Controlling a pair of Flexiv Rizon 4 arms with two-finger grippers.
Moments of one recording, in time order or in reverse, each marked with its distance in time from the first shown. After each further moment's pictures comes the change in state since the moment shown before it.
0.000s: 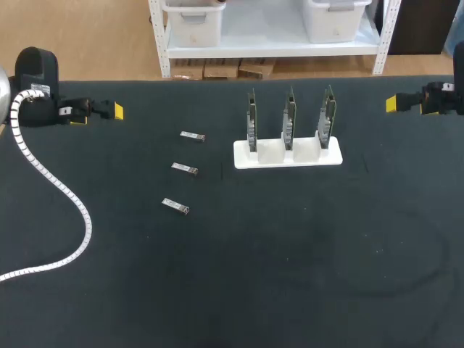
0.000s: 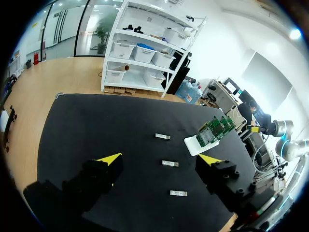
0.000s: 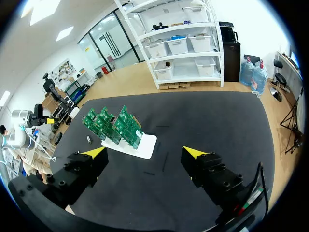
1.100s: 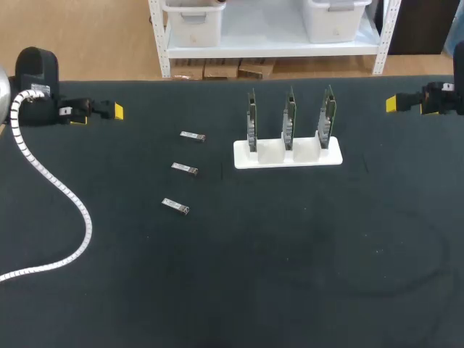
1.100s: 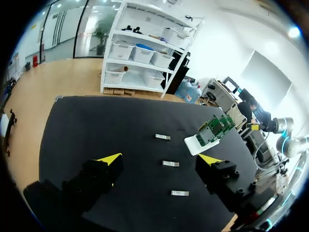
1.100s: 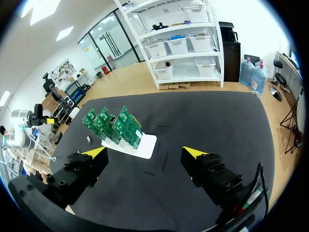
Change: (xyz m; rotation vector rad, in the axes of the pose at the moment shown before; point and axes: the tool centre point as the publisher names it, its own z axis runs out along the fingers) left arm -0.003 -0.004 -0.001 -0.002 -0.008 0.058; right arm 0.000 0.000 0.000 0.000 0.000 0.000
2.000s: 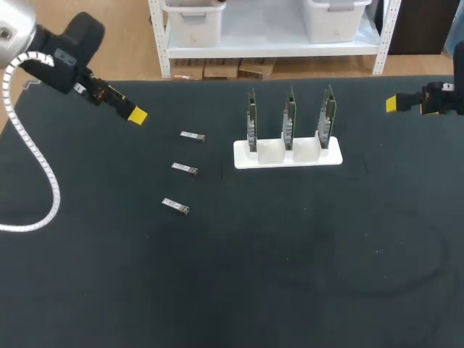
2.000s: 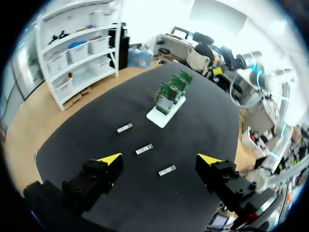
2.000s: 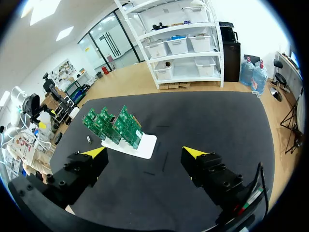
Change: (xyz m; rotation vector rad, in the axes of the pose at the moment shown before) left arm -0.003 -0.066 -0.005 0.260 0.351 0.516; right arm 0.000 0.000 0.000 0.000 0.000 0.000
